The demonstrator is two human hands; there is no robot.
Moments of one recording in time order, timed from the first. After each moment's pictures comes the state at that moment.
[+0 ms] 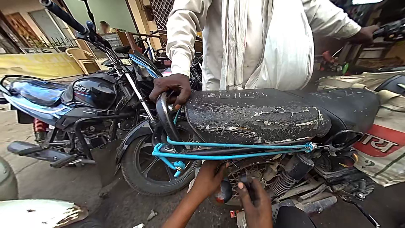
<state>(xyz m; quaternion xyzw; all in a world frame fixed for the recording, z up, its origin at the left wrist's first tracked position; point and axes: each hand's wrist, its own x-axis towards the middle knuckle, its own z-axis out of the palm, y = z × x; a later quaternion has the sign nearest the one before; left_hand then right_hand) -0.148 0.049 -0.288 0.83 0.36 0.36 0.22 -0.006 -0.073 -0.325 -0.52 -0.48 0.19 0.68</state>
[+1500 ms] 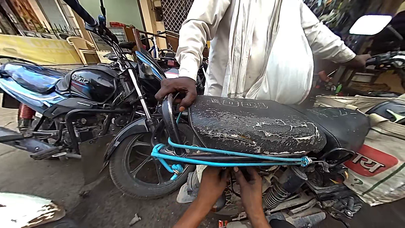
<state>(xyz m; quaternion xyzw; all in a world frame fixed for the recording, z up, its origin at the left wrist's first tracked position) -0.104 0.042 -0.305 0.76 0.38 0.51 0.12 0.017 -0.010 -0.302 -0.45 -0.44 0.24 0.74</state>
